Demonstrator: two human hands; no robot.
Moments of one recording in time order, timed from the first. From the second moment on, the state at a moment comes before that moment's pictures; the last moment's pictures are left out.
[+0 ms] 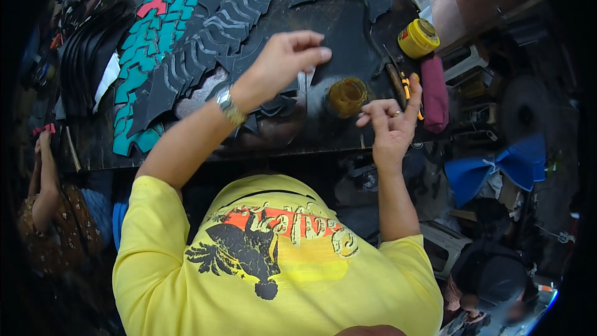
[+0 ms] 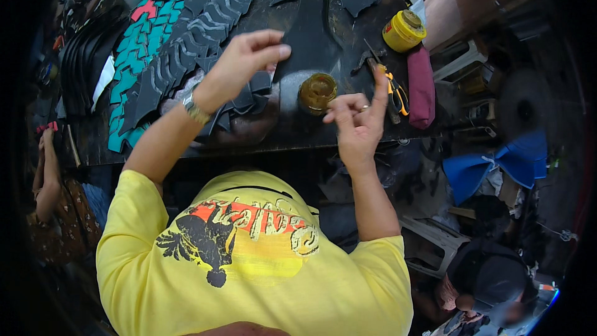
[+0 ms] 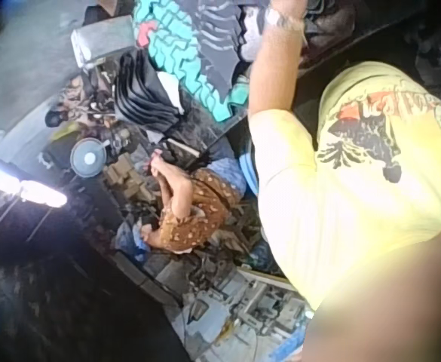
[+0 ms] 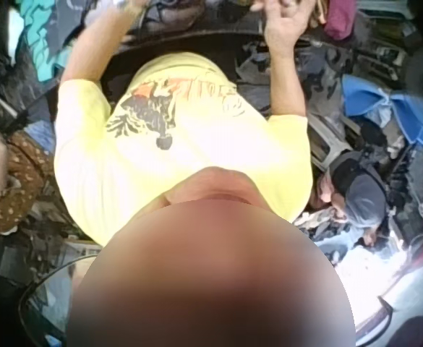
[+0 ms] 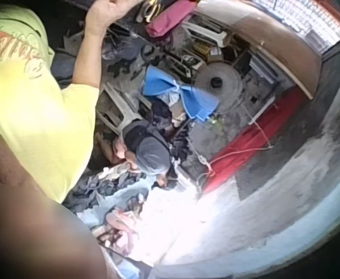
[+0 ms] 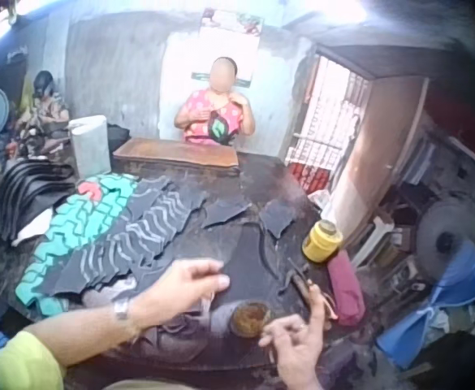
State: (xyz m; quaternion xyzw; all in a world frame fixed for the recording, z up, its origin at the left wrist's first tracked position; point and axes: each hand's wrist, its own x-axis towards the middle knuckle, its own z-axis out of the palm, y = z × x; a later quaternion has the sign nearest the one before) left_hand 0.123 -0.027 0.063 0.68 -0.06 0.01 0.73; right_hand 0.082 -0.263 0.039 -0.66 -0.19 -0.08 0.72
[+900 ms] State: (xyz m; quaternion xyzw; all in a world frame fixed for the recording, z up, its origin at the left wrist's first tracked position) left_hand 0.390 -0.120 -0.016 0.58 0.15 -0.12 0.79; right_hand 0.127 -0.294 -0.029 -0.64 -0.05 -0.07 0.76
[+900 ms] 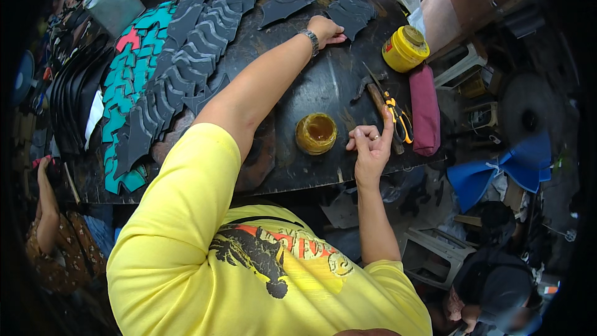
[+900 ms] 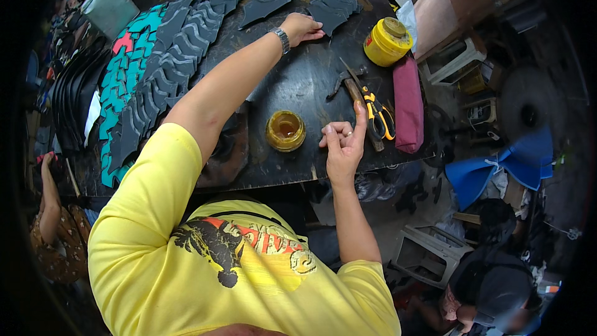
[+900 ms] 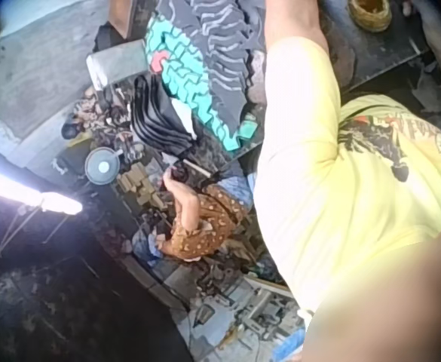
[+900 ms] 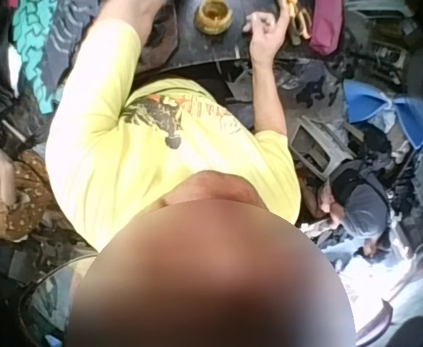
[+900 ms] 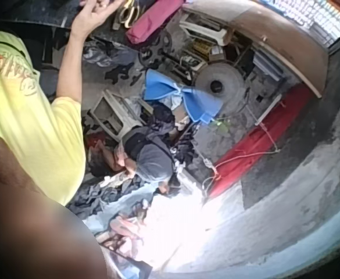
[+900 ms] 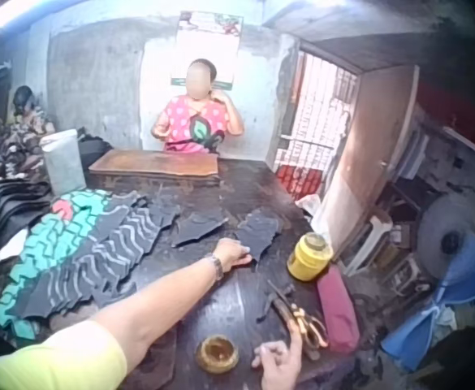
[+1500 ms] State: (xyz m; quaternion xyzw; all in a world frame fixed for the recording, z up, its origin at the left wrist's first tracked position) left_hand 0.174 0.043 0.077 0.91 -0.21 0.07 0.34; right_hand 0.130 -0.295 -0.032 -0.67 -0.09 -0.10 0.73
